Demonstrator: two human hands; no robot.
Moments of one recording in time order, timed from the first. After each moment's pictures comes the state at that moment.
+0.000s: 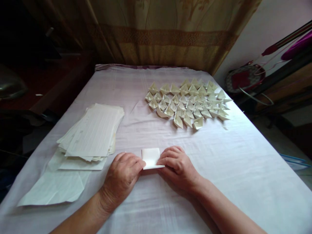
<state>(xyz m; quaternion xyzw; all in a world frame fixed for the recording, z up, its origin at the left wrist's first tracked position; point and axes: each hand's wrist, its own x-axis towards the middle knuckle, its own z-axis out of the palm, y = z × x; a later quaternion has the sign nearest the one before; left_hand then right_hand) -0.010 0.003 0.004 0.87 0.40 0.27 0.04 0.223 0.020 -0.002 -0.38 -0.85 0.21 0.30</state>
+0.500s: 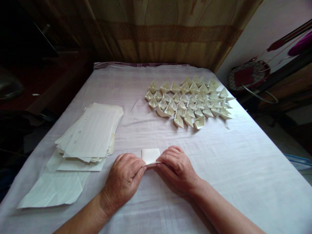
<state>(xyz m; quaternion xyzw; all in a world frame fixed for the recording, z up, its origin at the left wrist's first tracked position) -0.002 0.004 0.006 0.84 0.44 0.28 0.12 0.215 0.019 0.000 -0.41 -0.82 0.22 0.33</state>
